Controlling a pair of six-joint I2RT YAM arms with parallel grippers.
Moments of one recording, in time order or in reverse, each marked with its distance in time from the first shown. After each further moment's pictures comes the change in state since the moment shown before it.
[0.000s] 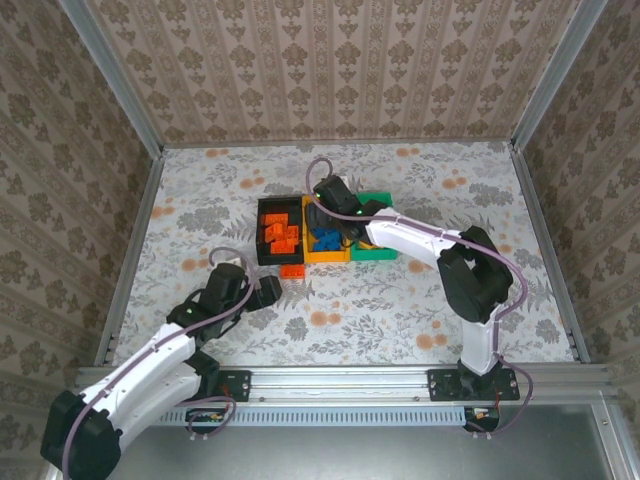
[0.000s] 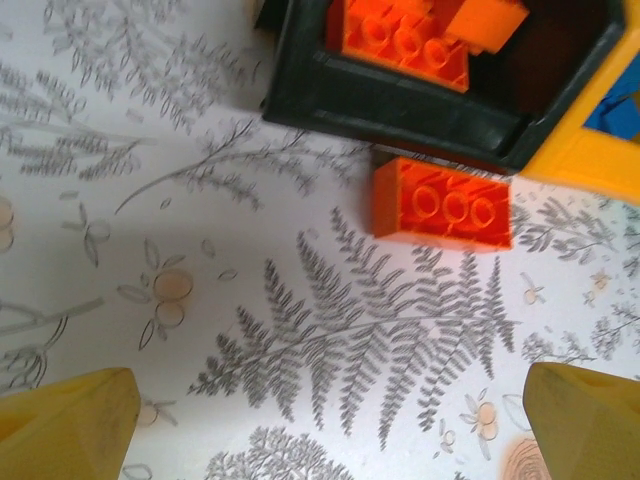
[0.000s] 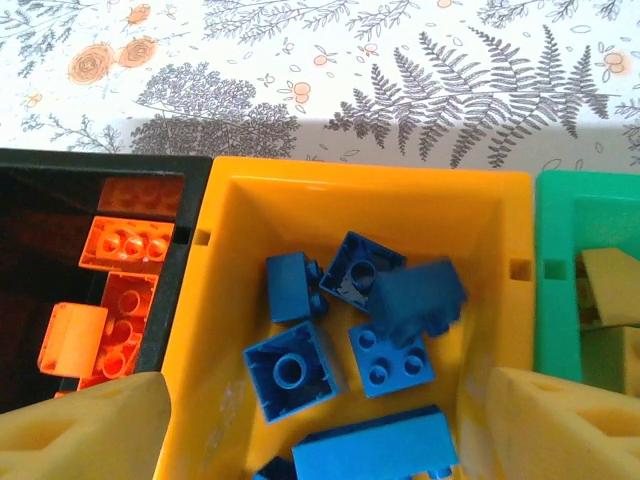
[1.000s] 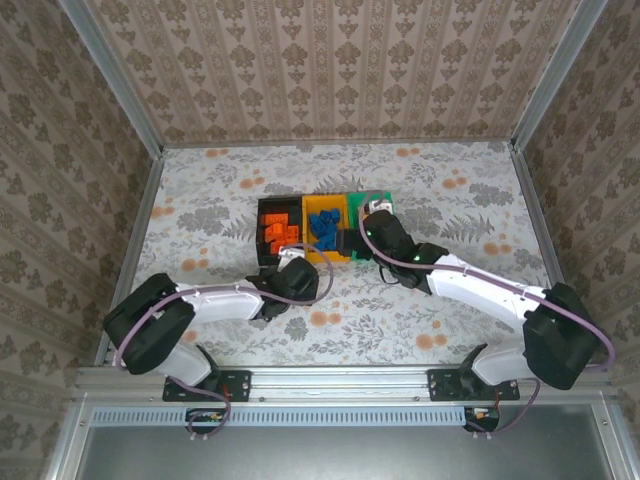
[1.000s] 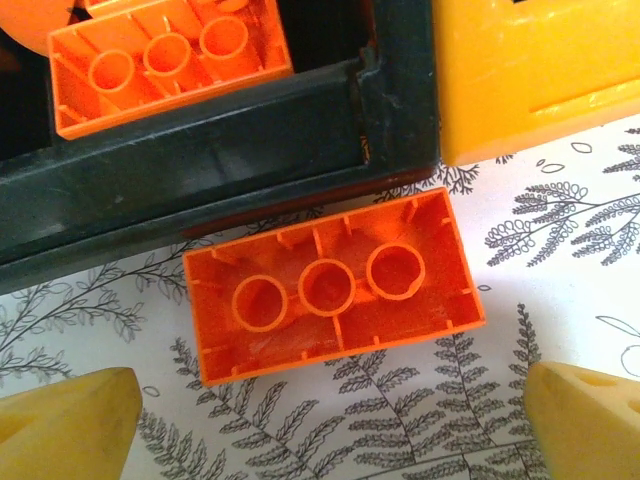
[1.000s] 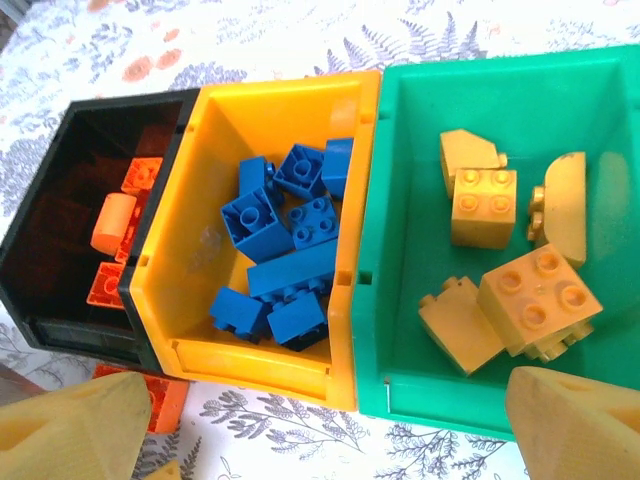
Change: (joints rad) left arm -0.348 0.729 0.242 0.248 -0.428 0.197; right arm 0.012 -0.537 -0.539 0.142 -0.002 0.035
